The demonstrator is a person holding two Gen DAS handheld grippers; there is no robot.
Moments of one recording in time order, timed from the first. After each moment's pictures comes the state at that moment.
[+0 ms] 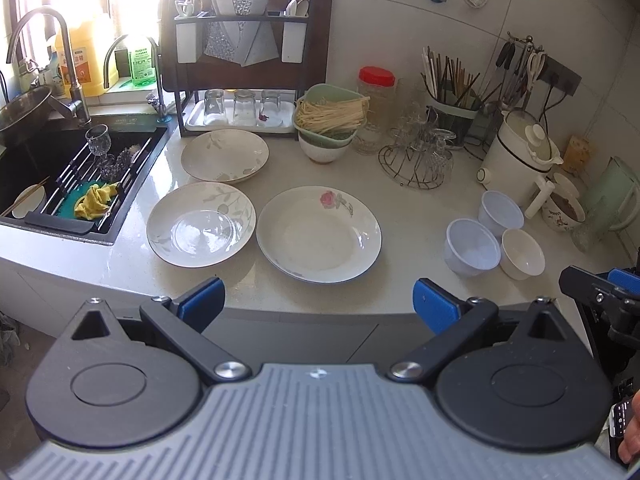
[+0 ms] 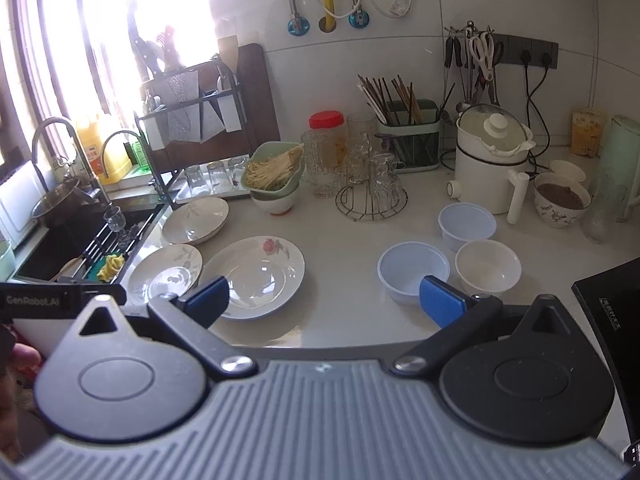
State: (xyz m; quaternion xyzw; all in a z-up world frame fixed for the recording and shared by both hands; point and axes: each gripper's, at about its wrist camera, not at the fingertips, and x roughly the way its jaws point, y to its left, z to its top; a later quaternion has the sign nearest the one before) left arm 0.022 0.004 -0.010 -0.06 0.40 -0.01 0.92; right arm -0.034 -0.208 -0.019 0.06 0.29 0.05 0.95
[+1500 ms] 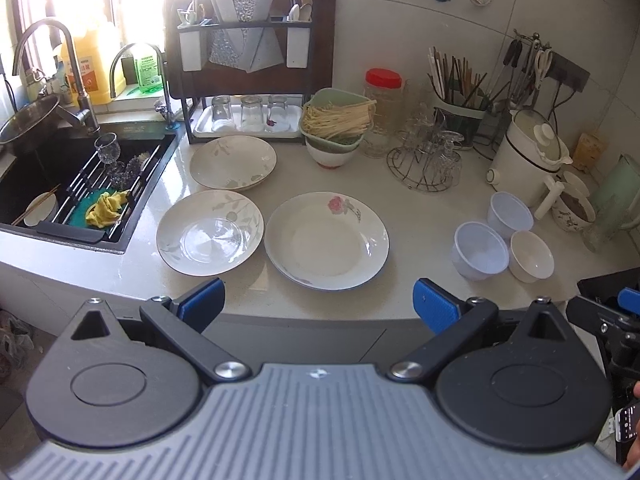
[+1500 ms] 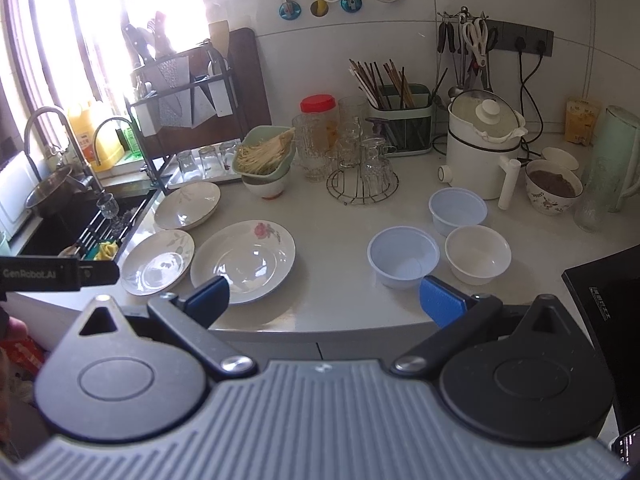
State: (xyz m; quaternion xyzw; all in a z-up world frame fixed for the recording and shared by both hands) left arm 0.028 -0.004 0.002 -0.05 0.40 0.01 0.92; right arm -0.036 -0.213 -0.017 0.05 0.32 0.05 0.94
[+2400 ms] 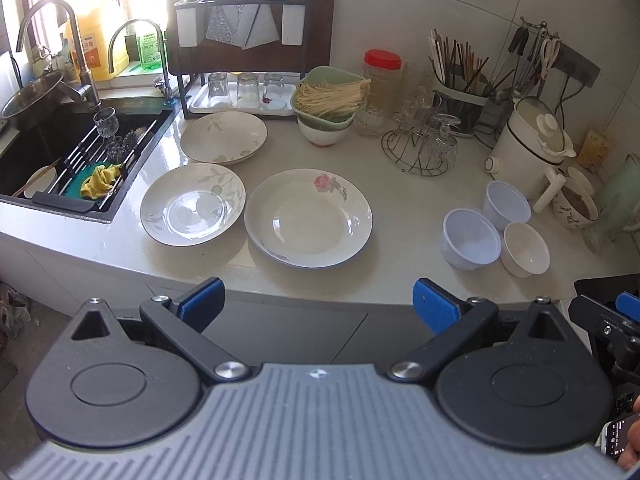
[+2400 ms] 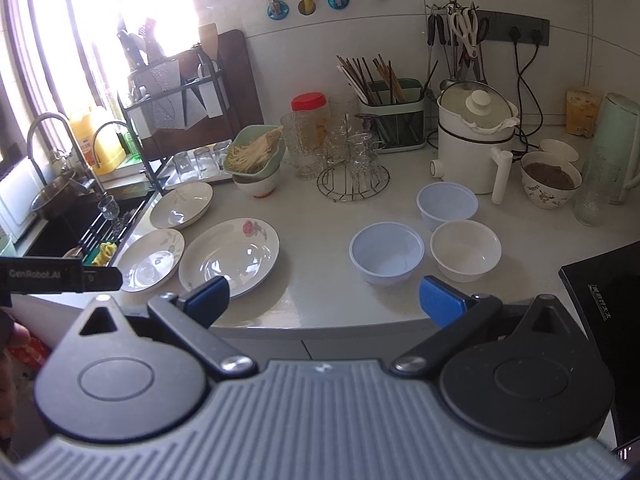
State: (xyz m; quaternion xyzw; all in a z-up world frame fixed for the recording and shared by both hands) left arm 0.031 -0.047 -0.013 -0.06 0.42 0.03 0.91; right arm -0.033 -0.259 -0.031 0.07 0.32 0.07 0.94
